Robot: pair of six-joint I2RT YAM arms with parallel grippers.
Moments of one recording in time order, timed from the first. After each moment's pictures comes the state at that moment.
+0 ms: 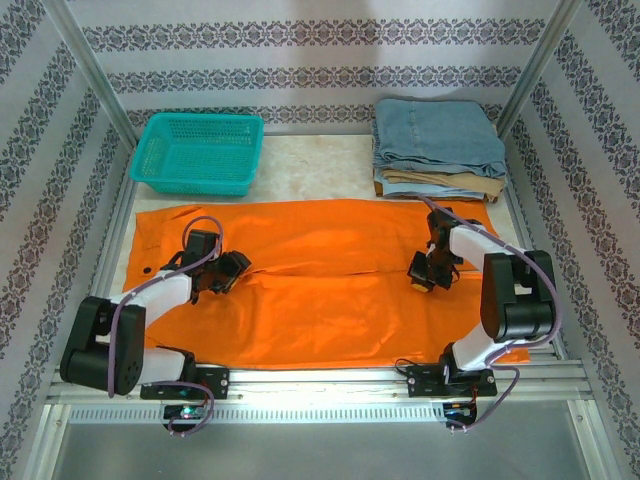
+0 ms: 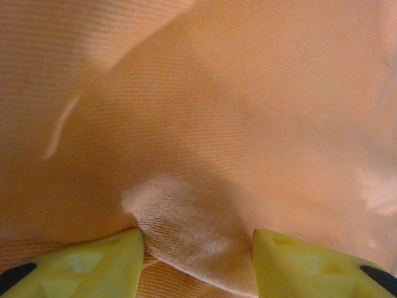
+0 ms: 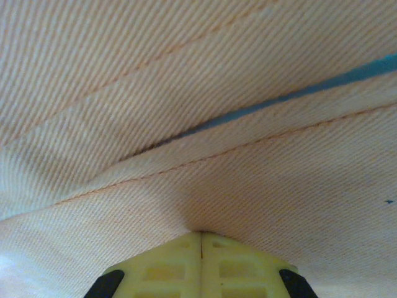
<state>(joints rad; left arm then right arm) -0.14 1.34 0.49 -0.13 0.29 -1.01 0.02 1.61 0.85 -0.84 -0.24 0.50</state>
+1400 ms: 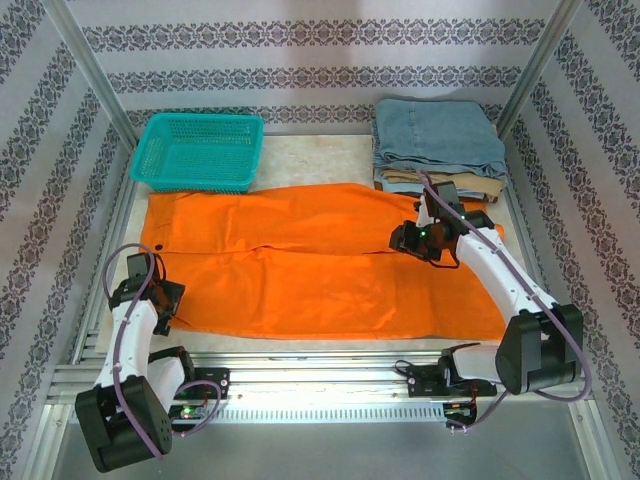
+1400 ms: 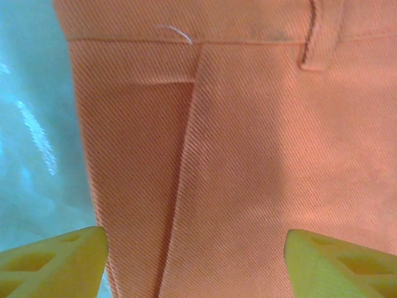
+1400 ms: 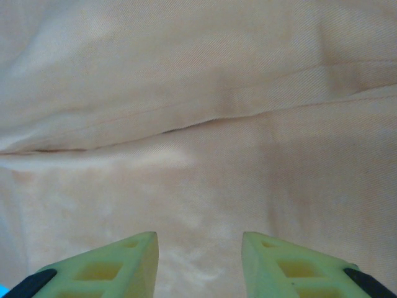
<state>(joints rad) 0.35 0.92 0.47 -0.81 -0.06 -1.04 0.18 1.30 0.99 -0.83 -0.31 0.48</state>
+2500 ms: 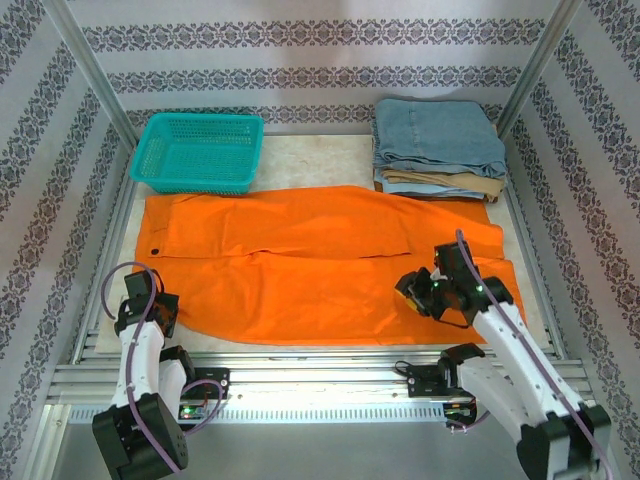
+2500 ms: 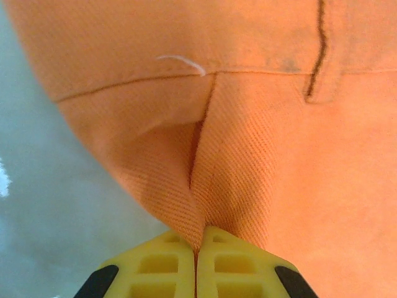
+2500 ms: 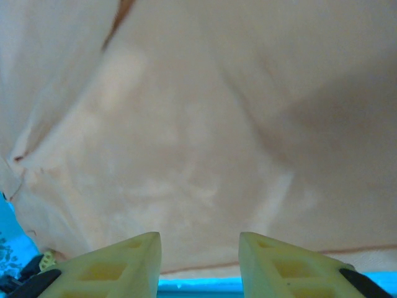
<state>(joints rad) 0.42 0.78 0.28 -0.59 0.00 -1.06 0.26 0.76 0.56 -0.87 -0.36 1.06</state>
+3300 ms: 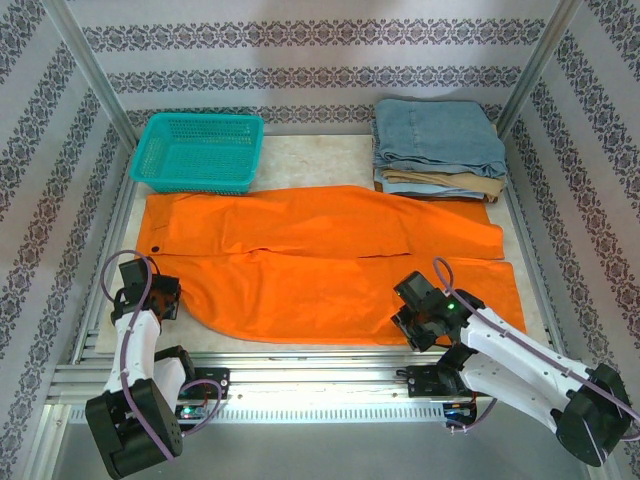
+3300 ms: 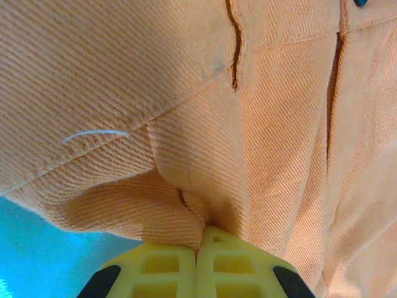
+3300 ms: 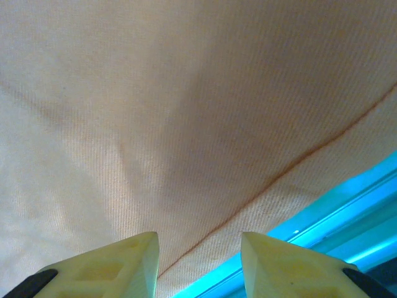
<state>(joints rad) 0.42 0.86 0.36 -0.49 0.16 -1.10 0.68 0.83 0.45 -0.94 -0.06 1.69</state>
